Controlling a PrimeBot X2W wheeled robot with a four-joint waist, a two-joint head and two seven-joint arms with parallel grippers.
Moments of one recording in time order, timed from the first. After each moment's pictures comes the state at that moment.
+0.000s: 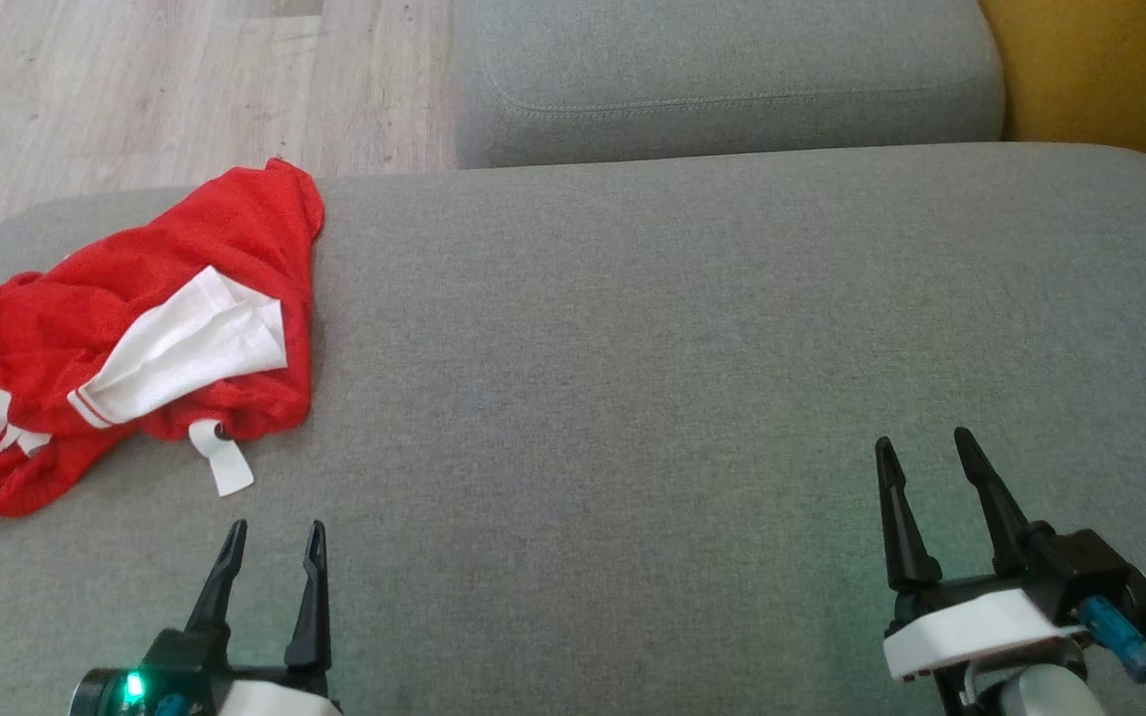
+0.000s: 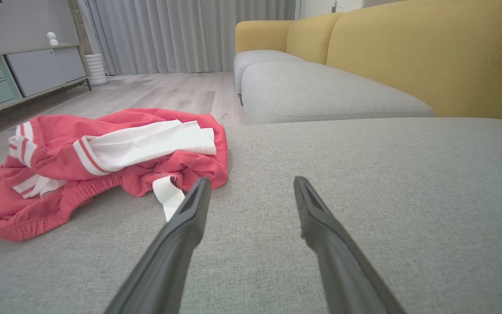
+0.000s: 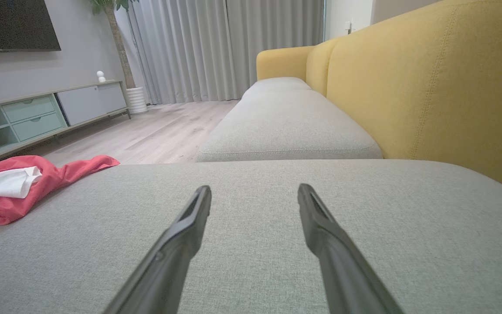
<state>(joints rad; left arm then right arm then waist) 0.05 0.11 -0.10 0.31 -0.12 -0.06 -0.25 0.03 -0.04 0.06 0.22 0.09 0.12 -0.25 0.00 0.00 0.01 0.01</state>
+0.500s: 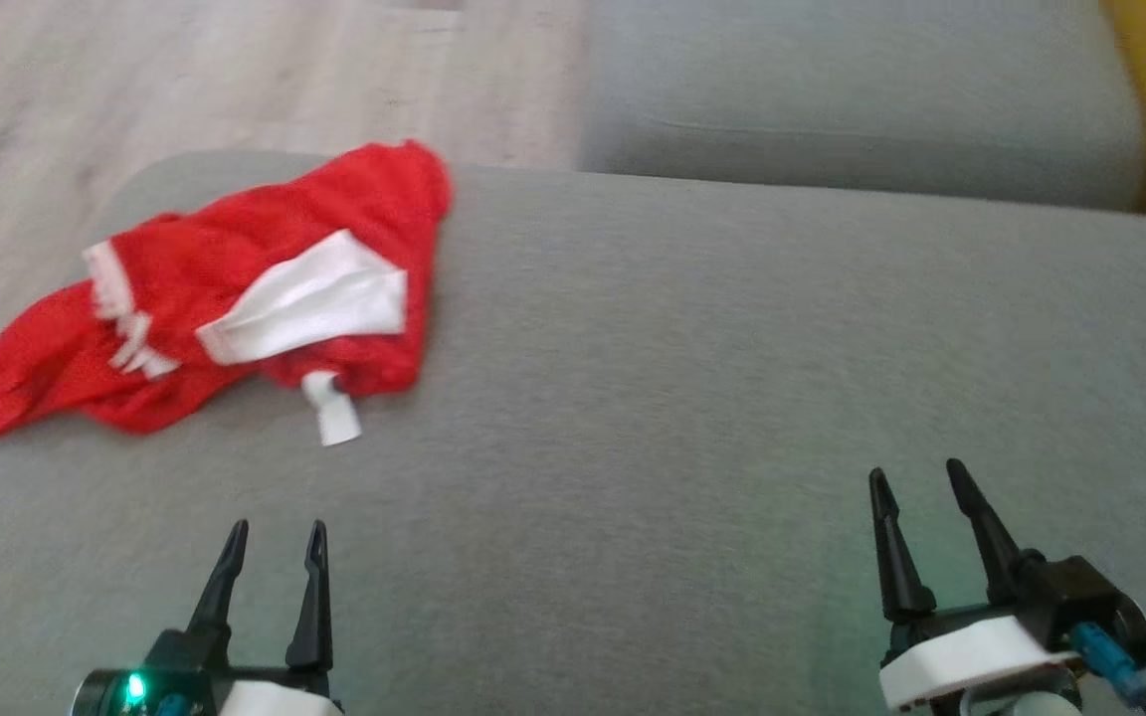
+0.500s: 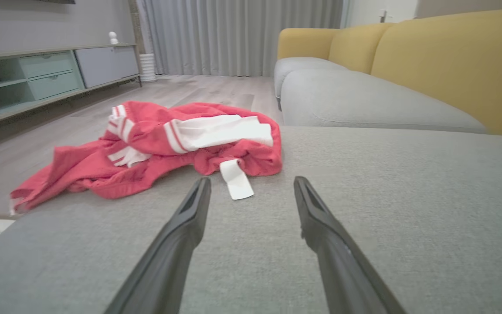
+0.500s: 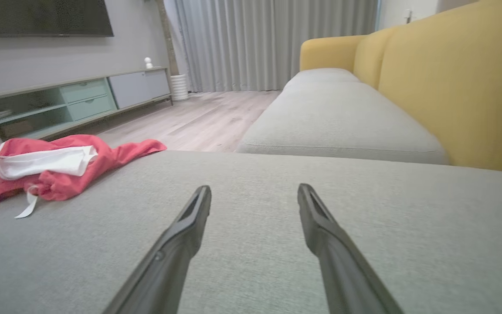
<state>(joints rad) 0.05 0.10 -0.09 0.32 -0.12 -0.06 -0.25 0.07 -0.04 0.07 0.23 0.09 0.12 -0.25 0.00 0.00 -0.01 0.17</state>
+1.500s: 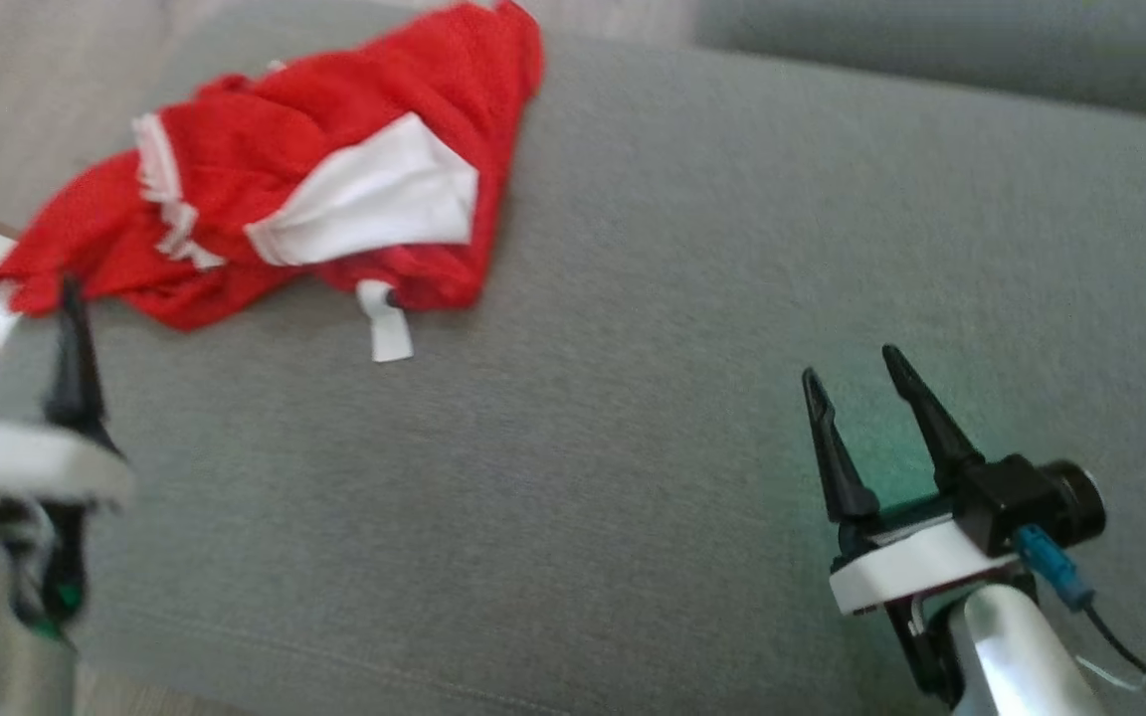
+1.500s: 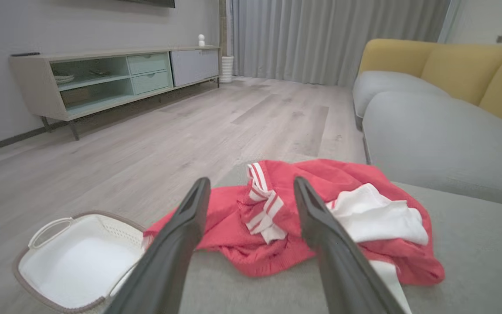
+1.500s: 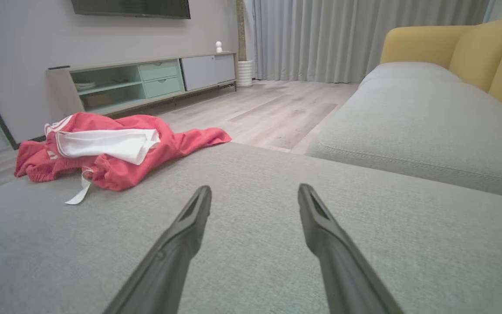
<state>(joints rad) -0.22 0.27 0.09 0.21 -0.37 -0.11 0.00 -0.09 -0.04 0.17 0.23 0.01 0.12 -0.25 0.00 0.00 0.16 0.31</state>
